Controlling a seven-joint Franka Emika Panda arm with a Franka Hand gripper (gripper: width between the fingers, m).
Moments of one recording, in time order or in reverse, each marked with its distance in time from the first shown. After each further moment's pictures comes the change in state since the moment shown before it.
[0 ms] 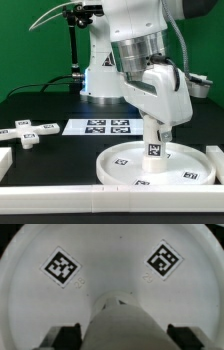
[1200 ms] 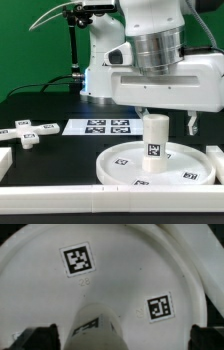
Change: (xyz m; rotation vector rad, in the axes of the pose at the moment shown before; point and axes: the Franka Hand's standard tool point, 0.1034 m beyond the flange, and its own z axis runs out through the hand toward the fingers) arm -0.028 -0.002 -0.002 -0.077 0.010 -0.655
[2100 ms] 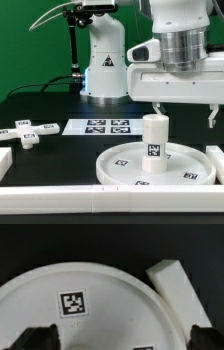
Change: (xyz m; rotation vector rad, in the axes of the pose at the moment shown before) arm -0.040 -0.005 0.008 -0.025 0.015 -0.165
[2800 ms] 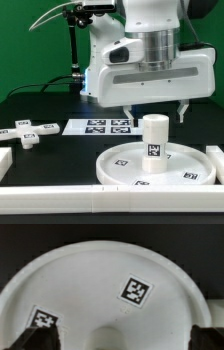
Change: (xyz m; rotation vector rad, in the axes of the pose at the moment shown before) arm 0.012 0.051 -0.004 -0.048 0.018 -0.506
